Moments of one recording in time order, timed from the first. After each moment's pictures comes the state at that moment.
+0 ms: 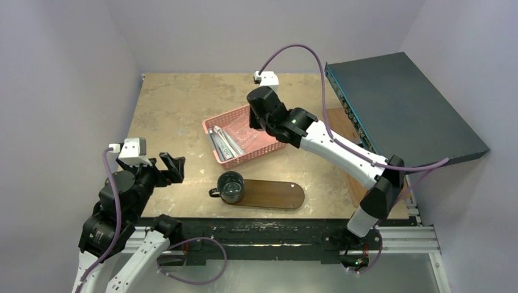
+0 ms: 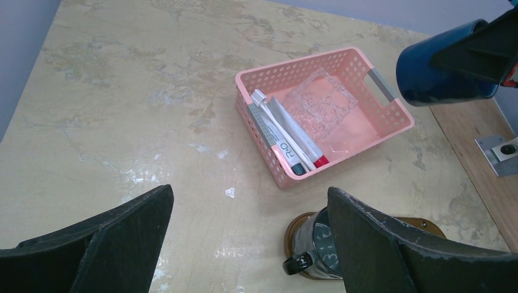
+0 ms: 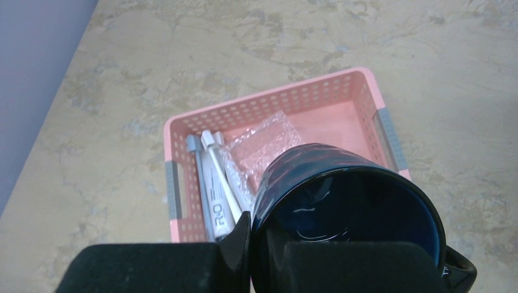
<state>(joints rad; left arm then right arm) -0.41 0.34 0.93 -0.85 -0.28 -0.34 0.88 1.69 1.71 -0.59 0.49 0.53</state>
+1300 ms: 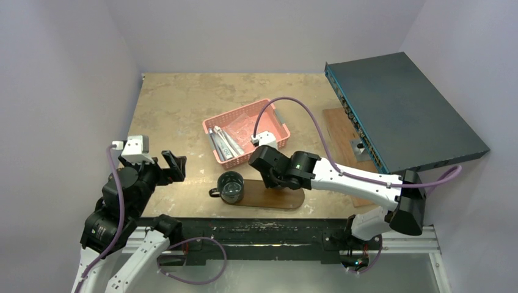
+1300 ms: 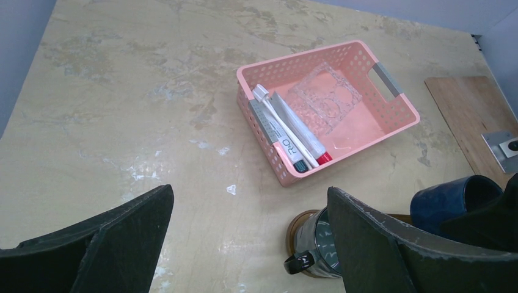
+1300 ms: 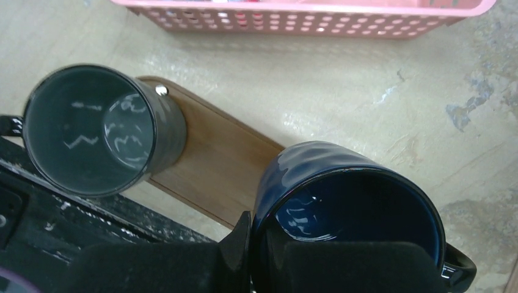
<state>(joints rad) -0.41 0.37 0.93 -0.85 -0.28 -0.34 1.15 1.43 1.24 -0.81 0.42 0.61</state>
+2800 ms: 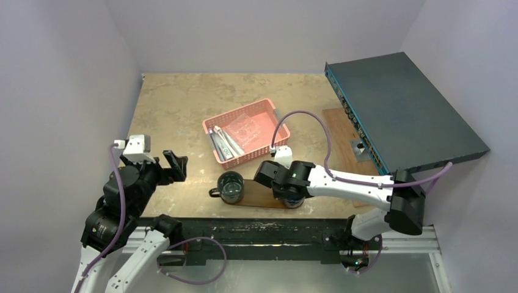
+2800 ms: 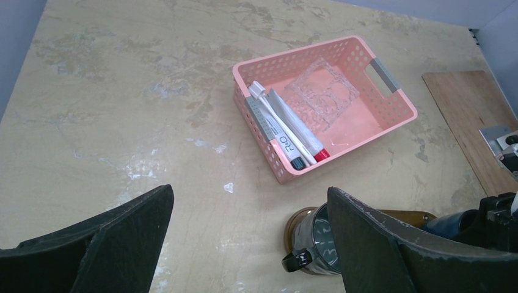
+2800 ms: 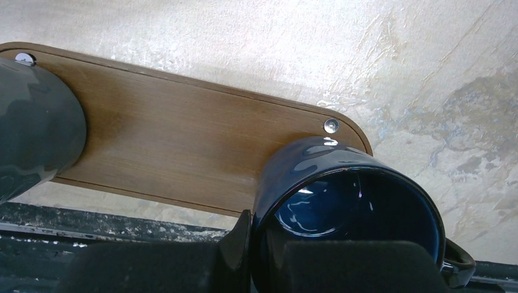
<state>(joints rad) -0.41 0.38 0.93 -0.85 -0.27 -0.34 1.18 1.44 1.08 -0.94 0.46 0.98</state>
